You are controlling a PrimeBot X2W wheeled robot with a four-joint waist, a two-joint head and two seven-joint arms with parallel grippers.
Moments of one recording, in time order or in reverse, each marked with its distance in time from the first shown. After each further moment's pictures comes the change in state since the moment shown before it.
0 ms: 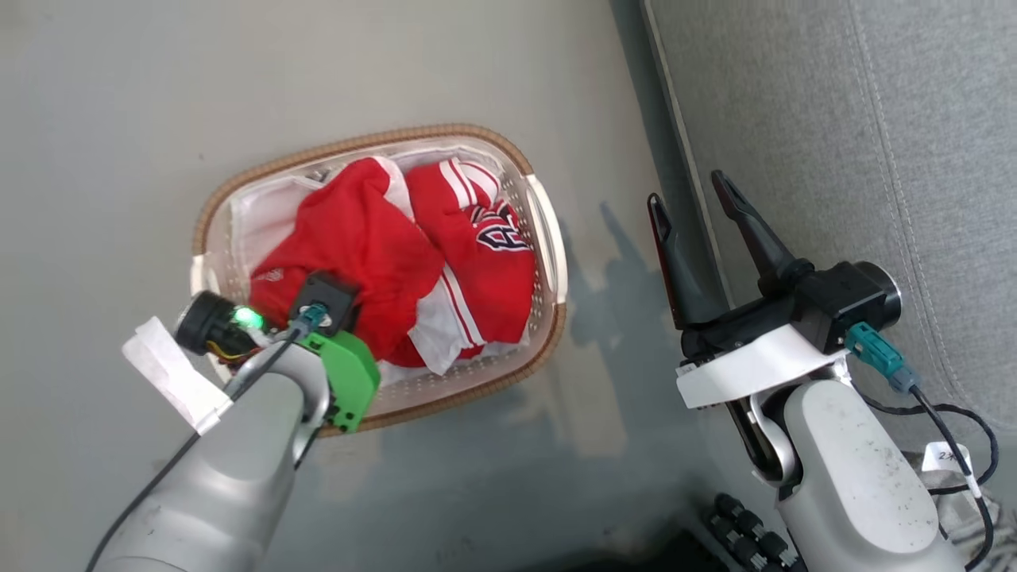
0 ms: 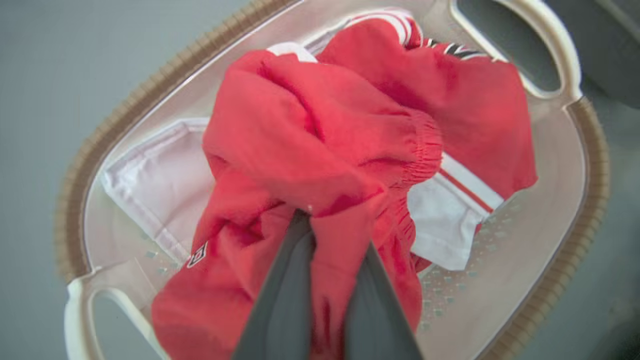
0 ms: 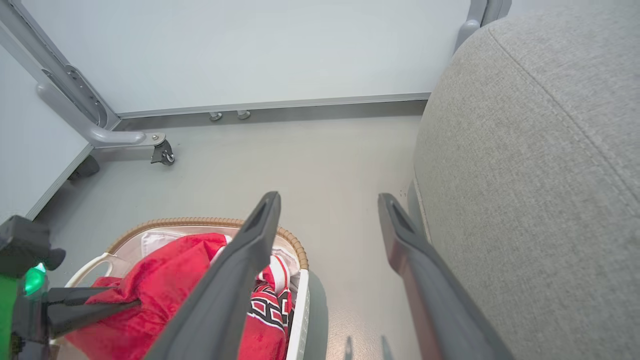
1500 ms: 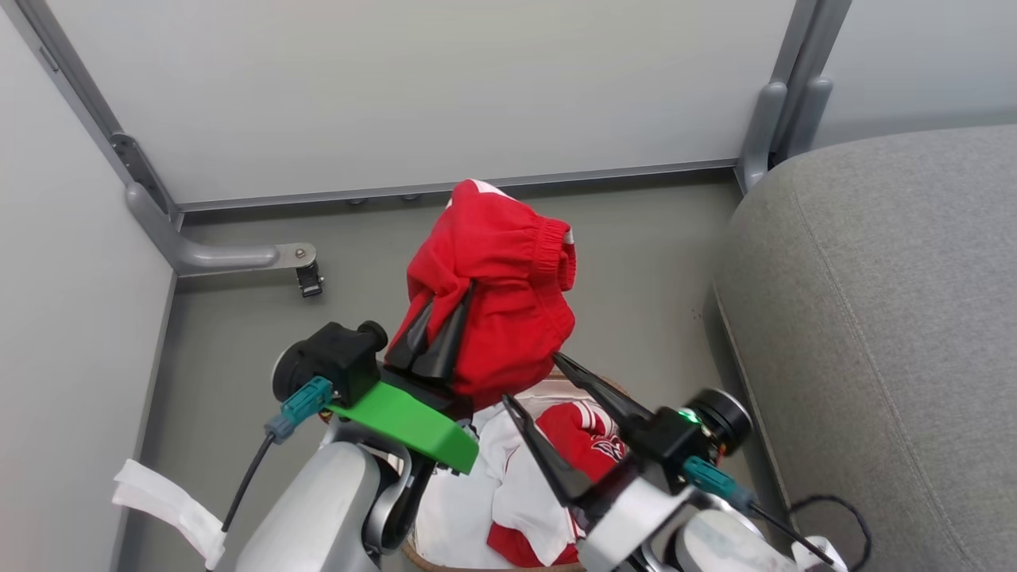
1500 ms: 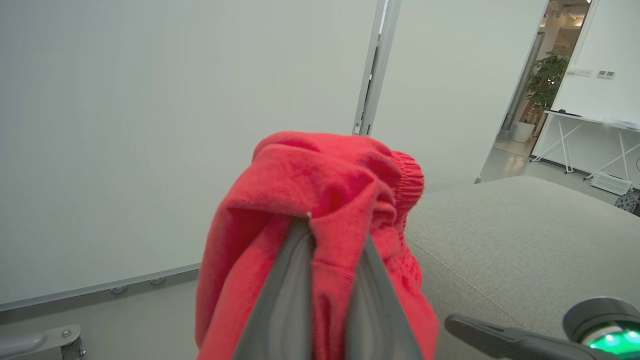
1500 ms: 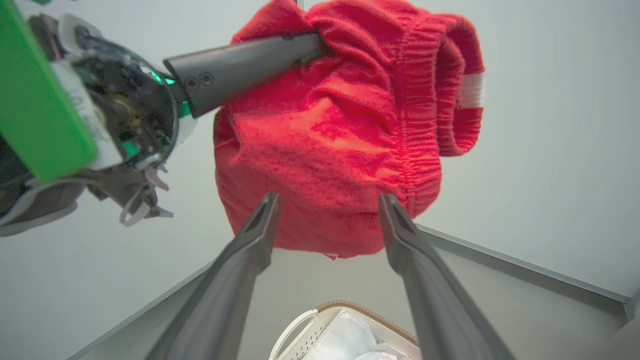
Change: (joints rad) left arm 0.395 -0.053 0.211 -0.803 -0.201 0.000 -0.002; right arm 0.134 0.001 0.341 0.100 0.012 0.000 0.000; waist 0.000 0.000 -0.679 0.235
